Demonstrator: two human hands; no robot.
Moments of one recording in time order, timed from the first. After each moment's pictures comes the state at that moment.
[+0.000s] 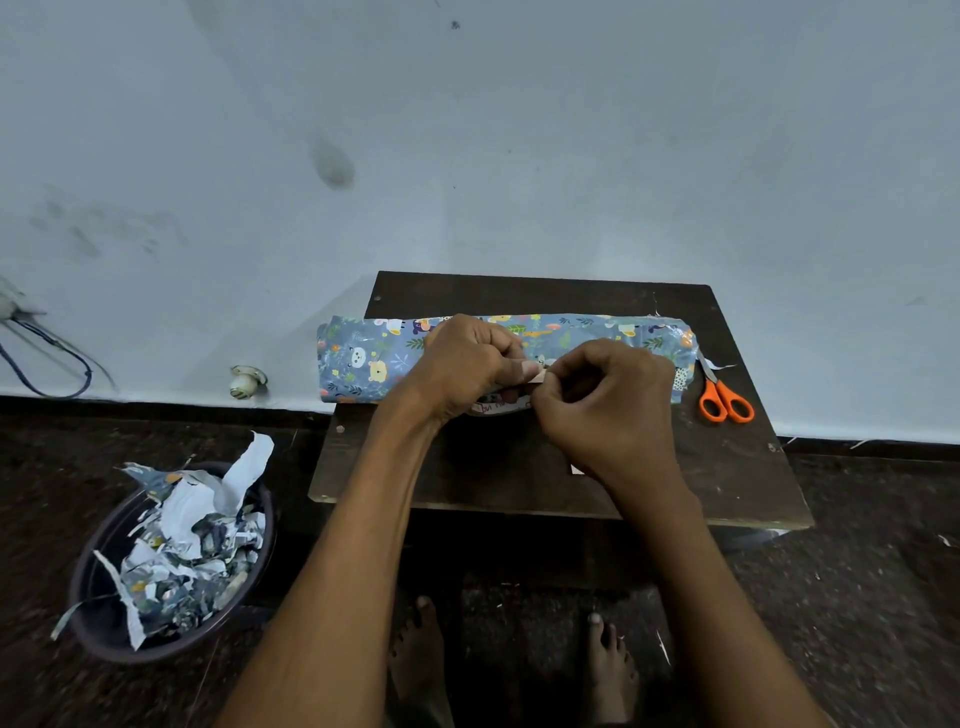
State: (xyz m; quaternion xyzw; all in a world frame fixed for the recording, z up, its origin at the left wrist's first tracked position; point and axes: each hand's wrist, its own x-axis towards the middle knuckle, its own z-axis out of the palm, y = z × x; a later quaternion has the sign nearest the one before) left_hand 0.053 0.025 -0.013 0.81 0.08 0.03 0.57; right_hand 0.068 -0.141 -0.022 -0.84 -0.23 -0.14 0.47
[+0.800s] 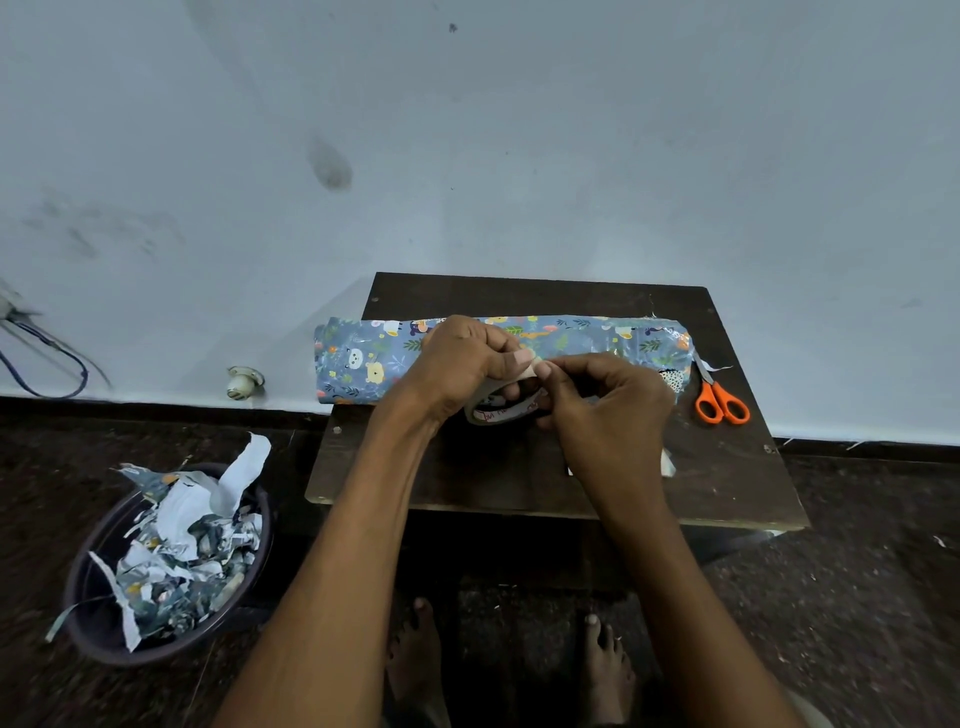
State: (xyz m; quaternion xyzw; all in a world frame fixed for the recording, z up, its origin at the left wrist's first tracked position) left_hand 0.049 0.025 -0.007 0.79 0.09 0.01 0.60; right_hand 0.063 -0.133 -0.042 -0.78 -0.12 -0.11 0.61
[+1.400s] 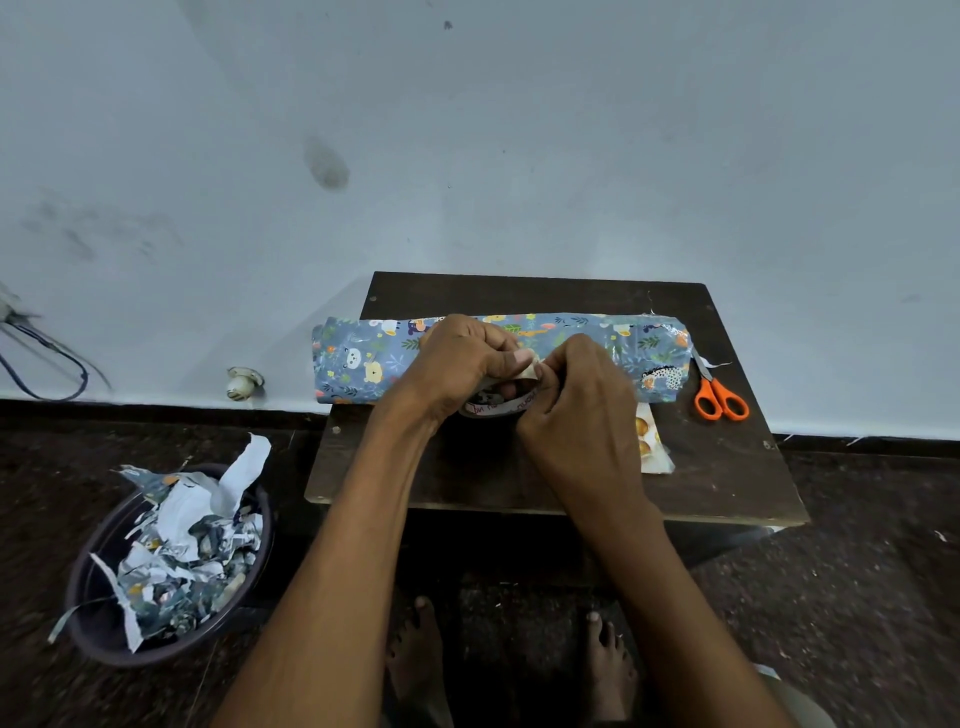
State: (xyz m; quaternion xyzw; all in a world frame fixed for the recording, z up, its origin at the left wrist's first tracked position) left_hand 0.052 0.024 -0.012 0.78 0.09 0.02 0.62; right_hand 0.056 -0.122 -0.041 -0.88 -0.20 -0.18 0.40
